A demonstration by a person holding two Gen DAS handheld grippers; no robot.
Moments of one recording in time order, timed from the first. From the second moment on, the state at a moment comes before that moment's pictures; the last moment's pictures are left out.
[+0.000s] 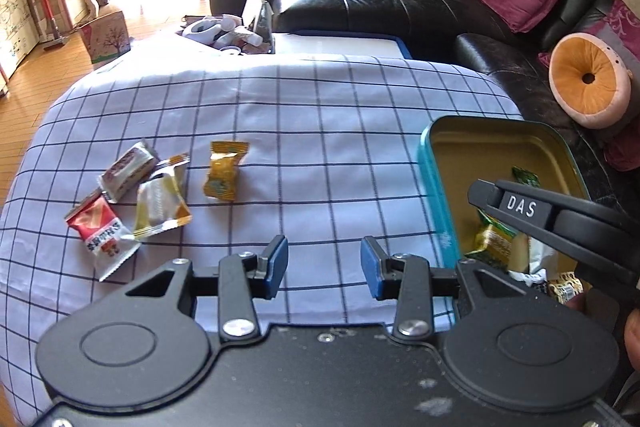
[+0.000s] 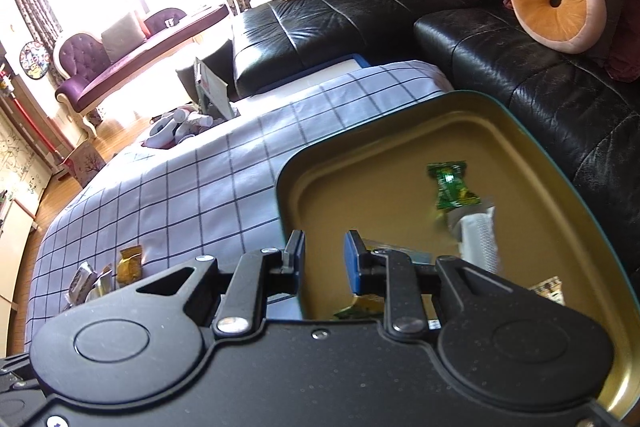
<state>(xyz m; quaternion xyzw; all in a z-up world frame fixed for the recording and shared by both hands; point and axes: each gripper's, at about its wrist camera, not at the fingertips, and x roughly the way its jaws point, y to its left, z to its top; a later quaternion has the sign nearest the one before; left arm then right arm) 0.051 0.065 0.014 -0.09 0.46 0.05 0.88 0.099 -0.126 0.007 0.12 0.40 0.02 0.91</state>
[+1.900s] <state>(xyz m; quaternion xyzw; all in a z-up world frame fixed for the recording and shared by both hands) 0.044 0.250 -0.030 -0.23 0.46 0.22 0.83 0.089 -0.005 -0.011 0.08 0.43 0.14 0.89</state>
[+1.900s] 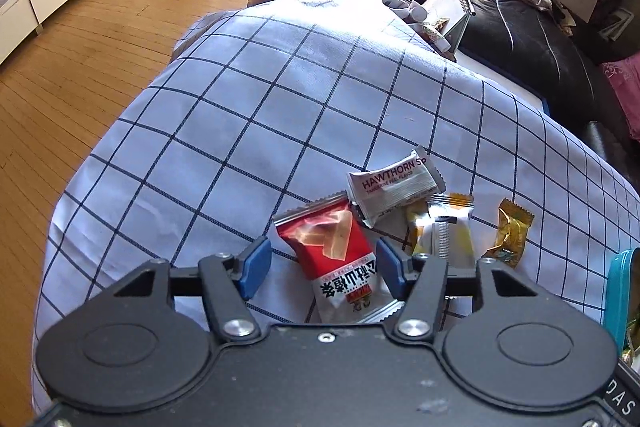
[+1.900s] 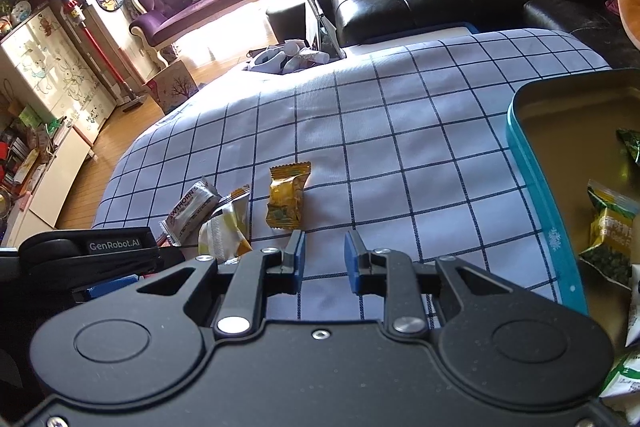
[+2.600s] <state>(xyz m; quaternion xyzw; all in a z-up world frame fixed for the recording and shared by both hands) 0.029 0.280 -0.030 -0.25 0.47 0.21 0.82 0.090 0.008 -0.015 0.09 0.43 0.14 0.89</state>
